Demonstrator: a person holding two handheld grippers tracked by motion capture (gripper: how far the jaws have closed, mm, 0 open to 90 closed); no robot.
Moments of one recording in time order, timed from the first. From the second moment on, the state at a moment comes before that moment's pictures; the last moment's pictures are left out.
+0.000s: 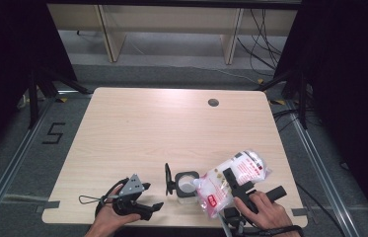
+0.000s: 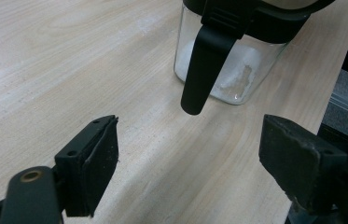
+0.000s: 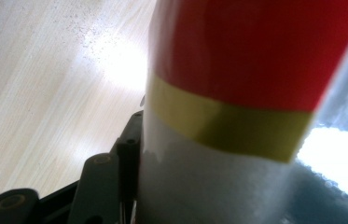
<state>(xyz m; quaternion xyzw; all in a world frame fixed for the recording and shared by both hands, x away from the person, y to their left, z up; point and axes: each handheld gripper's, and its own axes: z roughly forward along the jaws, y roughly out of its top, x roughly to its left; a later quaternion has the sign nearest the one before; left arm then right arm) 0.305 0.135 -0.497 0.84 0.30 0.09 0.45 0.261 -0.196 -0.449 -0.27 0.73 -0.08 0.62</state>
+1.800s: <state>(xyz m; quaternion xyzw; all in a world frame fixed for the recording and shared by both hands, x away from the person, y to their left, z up) 0.306 0.135 -0.499 0.84 0.30 0.09 0.45 0.259 -0.203 -0.443 -0.26 0.75 -0.07 0.61</state>
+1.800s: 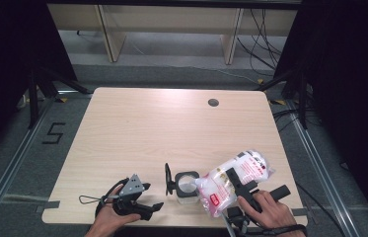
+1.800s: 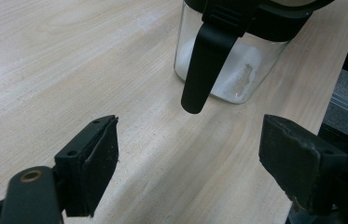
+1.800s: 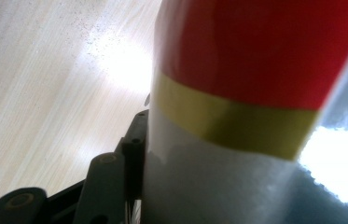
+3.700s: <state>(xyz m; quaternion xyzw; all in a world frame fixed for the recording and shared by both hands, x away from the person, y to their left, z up) 0.306 0.135 -0.499 0.84 0.30 0.09 0.45 0.260 -0.203 -0.435 -0.29 0.74 -0.09 0.60</state>
